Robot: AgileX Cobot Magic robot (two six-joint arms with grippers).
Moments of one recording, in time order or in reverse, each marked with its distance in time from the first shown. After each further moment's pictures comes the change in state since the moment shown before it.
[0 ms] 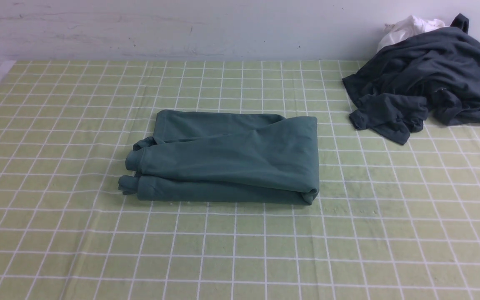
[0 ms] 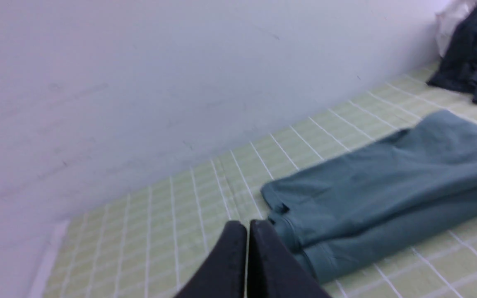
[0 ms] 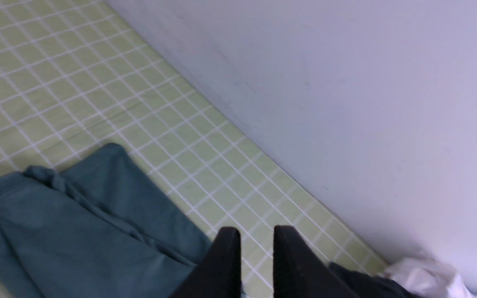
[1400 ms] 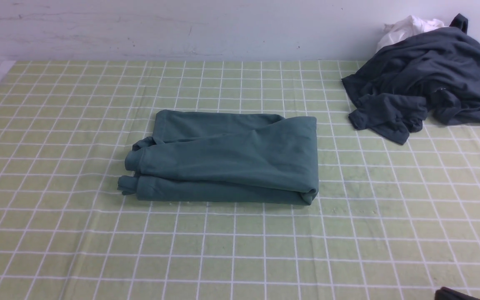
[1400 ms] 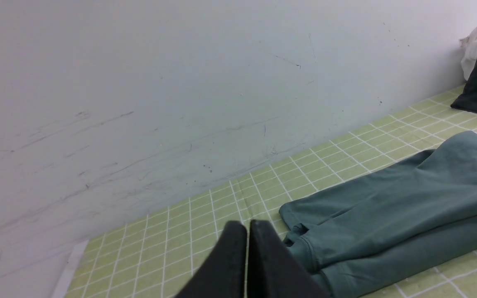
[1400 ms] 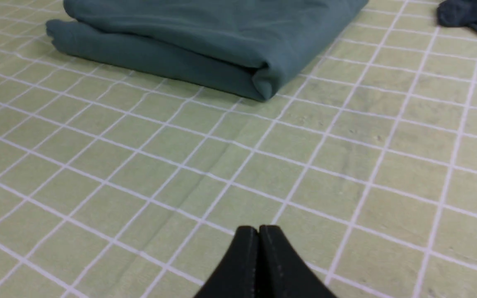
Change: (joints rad) right arm -0.140 -1.254 2.309 -0.067 -1.208 0.608; left arm 0.000 -0.010 0.033 0.016 -0.066 0.001
